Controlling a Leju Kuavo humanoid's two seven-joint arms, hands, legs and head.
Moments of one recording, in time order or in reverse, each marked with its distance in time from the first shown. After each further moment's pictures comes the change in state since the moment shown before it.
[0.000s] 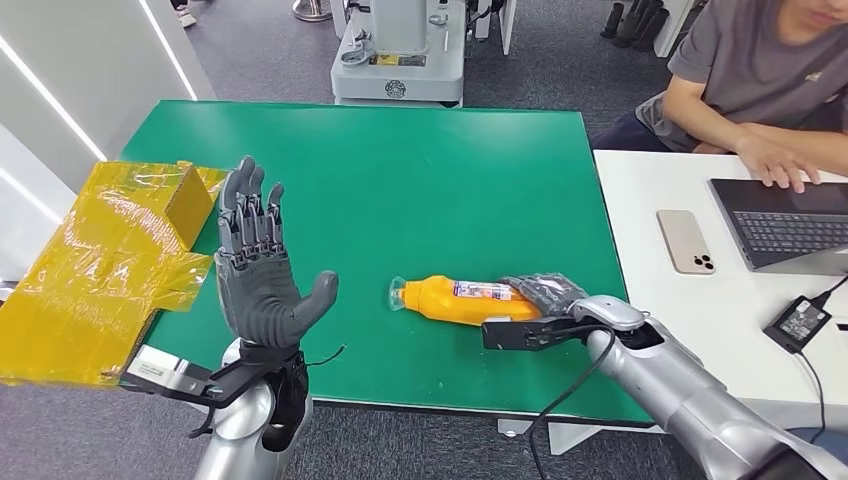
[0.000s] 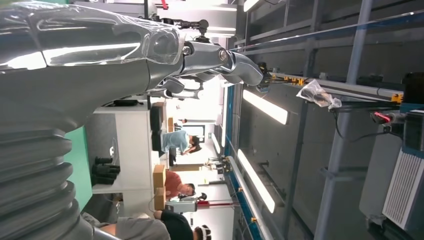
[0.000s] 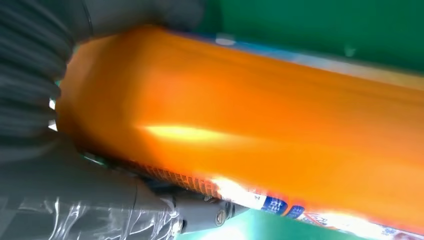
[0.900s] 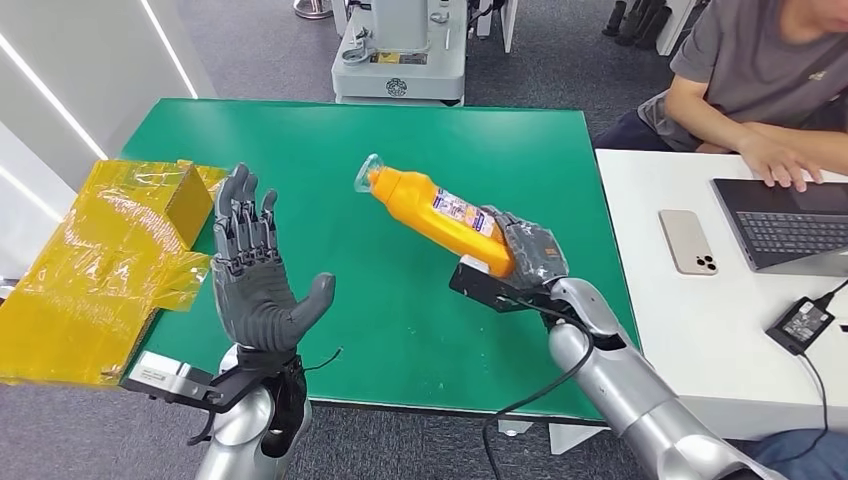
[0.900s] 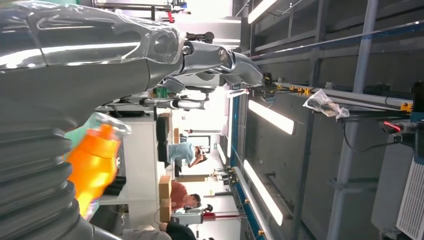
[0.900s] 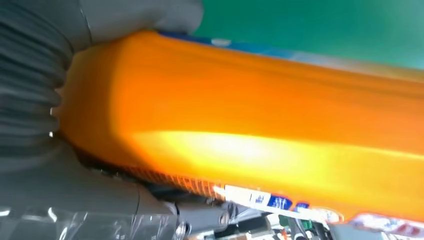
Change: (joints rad) left arm 0.021 0.006 0.000 -0.007 -0.010 0.047 0.000; right arm 0.107 0.184 -0.277 -0.150 0.015 -0.394 0.066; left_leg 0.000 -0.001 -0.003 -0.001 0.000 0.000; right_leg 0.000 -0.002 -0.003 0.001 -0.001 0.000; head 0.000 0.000
